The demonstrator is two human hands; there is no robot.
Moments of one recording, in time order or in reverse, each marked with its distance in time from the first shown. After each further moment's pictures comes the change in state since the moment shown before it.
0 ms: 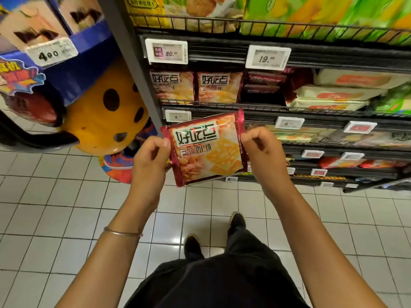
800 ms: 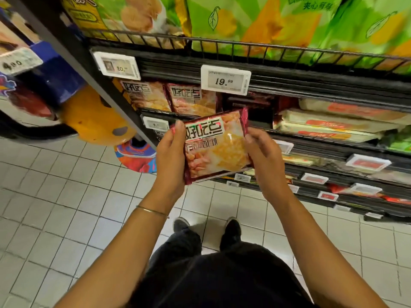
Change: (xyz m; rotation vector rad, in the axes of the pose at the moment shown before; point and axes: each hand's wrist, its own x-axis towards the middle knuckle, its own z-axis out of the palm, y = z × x) left_hand 0.060 0.013 0.180 -0.436 0.173 -0.171; right_hand 0.119 0.049 -0.098 0.242 -0.262 -0.016
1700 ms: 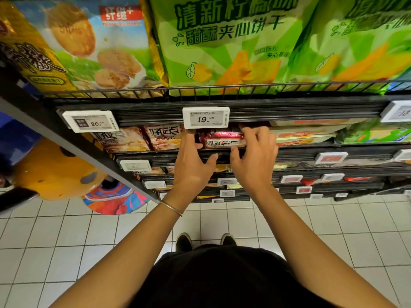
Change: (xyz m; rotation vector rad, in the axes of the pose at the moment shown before) left_hand 0.071 -0.009 0.043 0.917 -0.256 0.378; right_hand 0.047 -0.004 0.018 -1.059 0.556 -0.232
